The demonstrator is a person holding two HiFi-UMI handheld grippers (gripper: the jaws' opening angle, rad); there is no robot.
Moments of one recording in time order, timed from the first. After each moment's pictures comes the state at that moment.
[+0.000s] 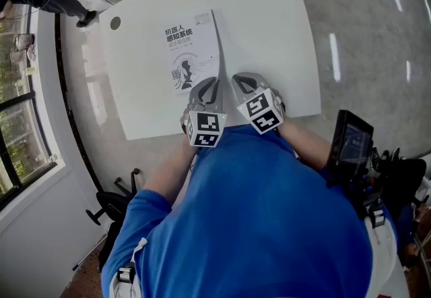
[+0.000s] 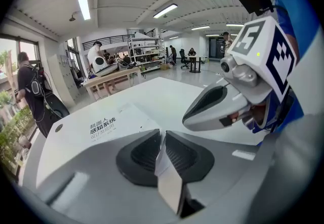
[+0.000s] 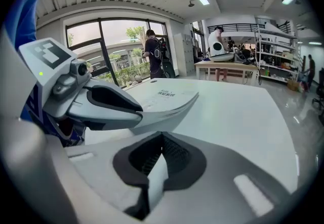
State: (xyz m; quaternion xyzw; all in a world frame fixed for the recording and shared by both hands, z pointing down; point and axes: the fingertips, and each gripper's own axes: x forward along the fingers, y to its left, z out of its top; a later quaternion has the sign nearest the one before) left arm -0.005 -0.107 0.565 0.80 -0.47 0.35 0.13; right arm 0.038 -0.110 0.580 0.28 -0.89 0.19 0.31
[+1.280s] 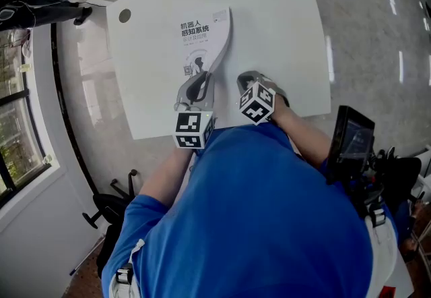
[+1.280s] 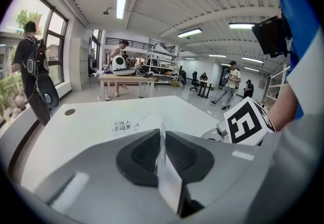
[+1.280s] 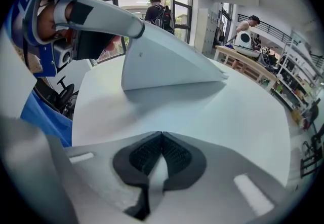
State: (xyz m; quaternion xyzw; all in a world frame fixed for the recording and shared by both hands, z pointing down) left arm -0.103 -0.111 0.513 0.81 -0.52 0.20 0.20; right arm -0.026 -0.084 0.640 0.21 -0.84 0.12 0.48
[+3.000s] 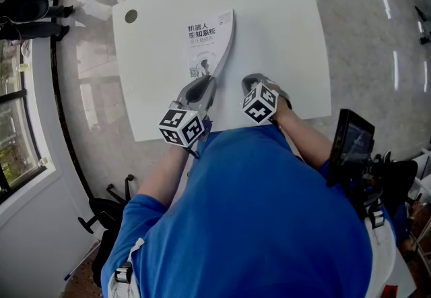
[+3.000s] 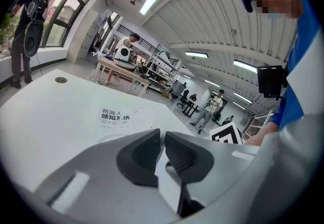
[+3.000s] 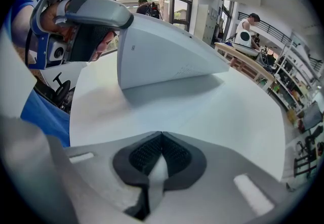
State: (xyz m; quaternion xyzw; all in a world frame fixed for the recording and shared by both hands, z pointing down) left arm -0.110 -0.113 0.514 0.83 -0.46 0.05 0.33; right arm -0.019 -0.093 0.647 0.22 -0.82 0.12 0.51
